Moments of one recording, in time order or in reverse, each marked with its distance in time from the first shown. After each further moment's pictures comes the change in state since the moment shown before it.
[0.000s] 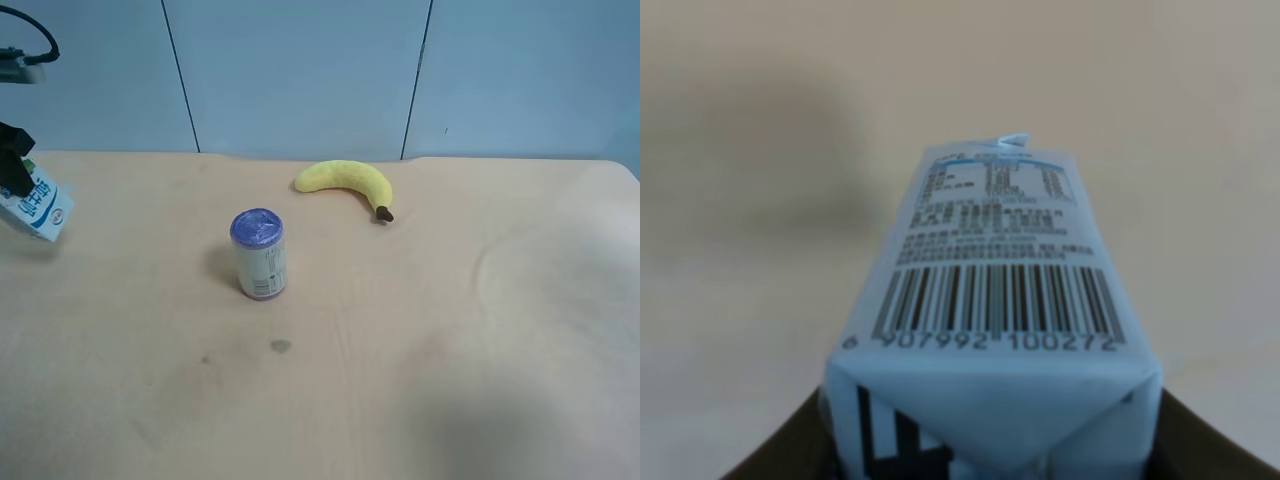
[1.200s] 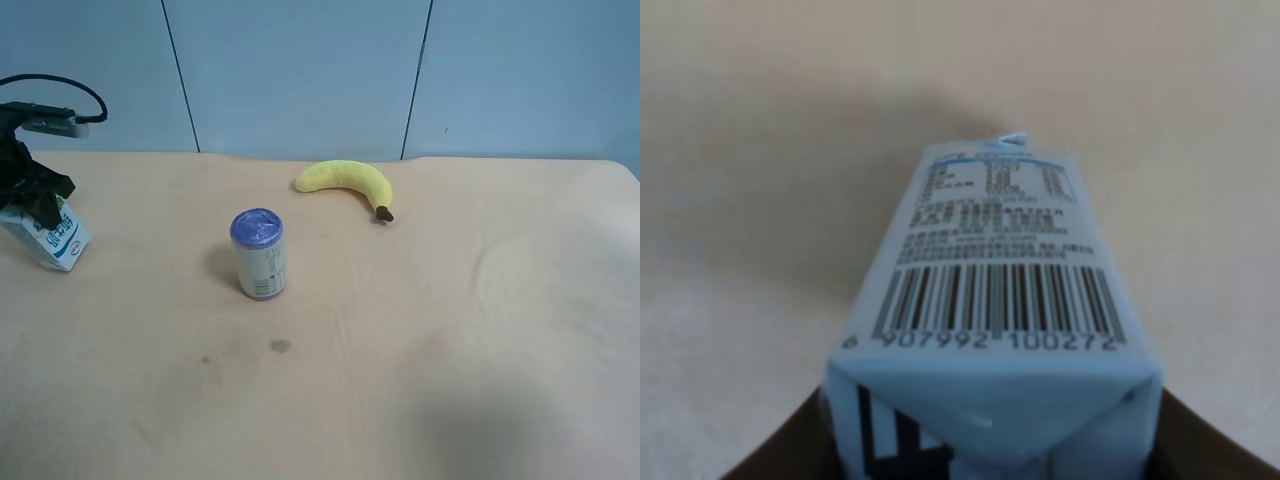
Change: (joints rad) left arm -0.059 0.190 0.000 0.094 -0.116 -0.089; right arm 0.000 0.000 0.000 -0.001 0.000 0.000
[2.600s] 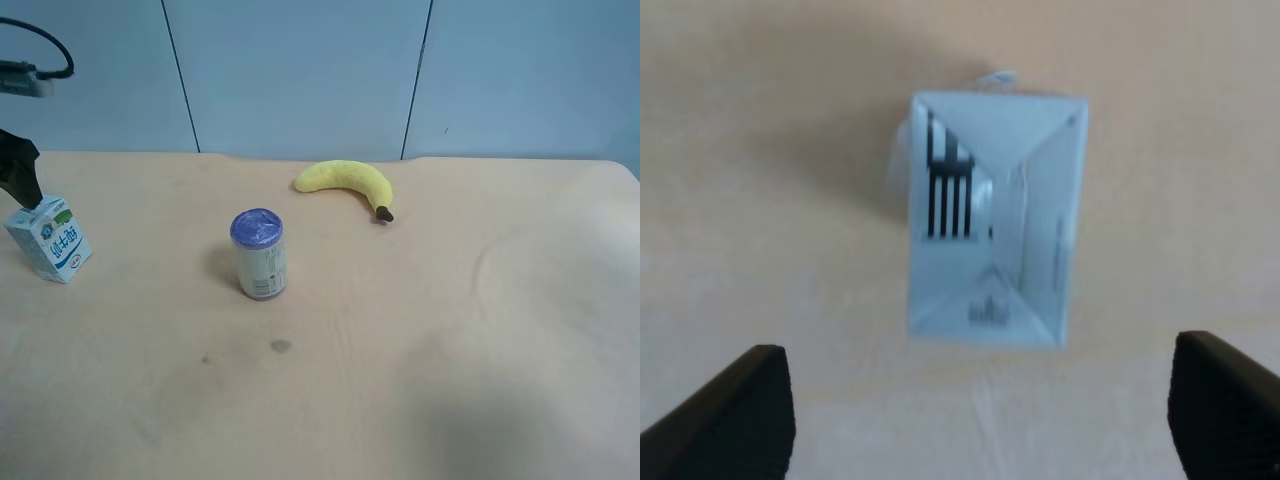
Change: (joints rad) left arm 0.000 -0.229 -0.003 0.013 0.181 -0.046; right arm 0.000 0.000 0.000 0.000 0.000 0.000
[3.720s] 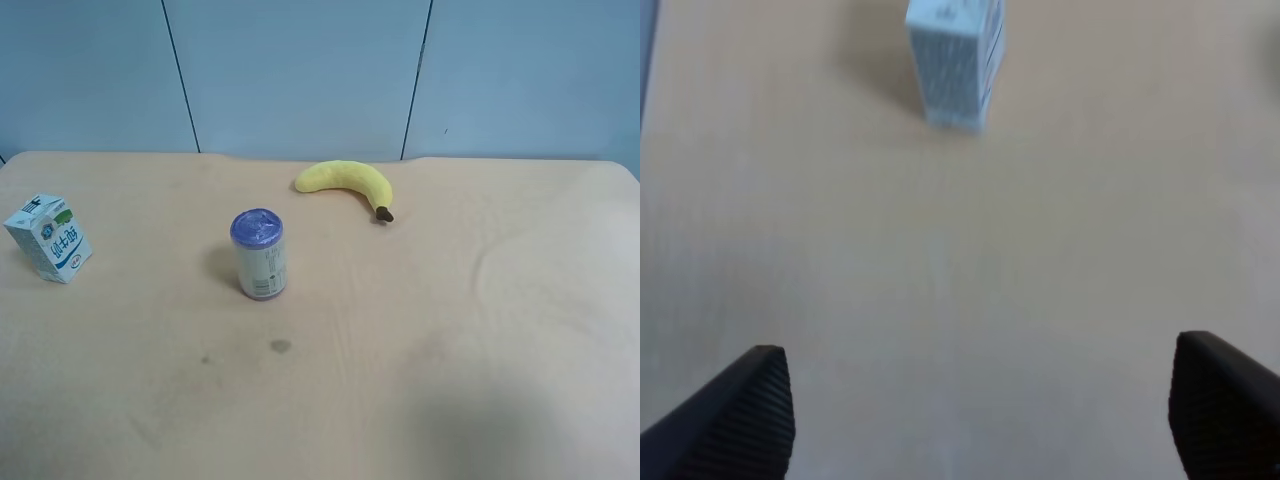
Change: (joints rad) left arm 0.000 -1.279 0.591 -0.045 0.059 -0.136; right arm 0.000 0.000 0.000 0.000 0.000 0.000
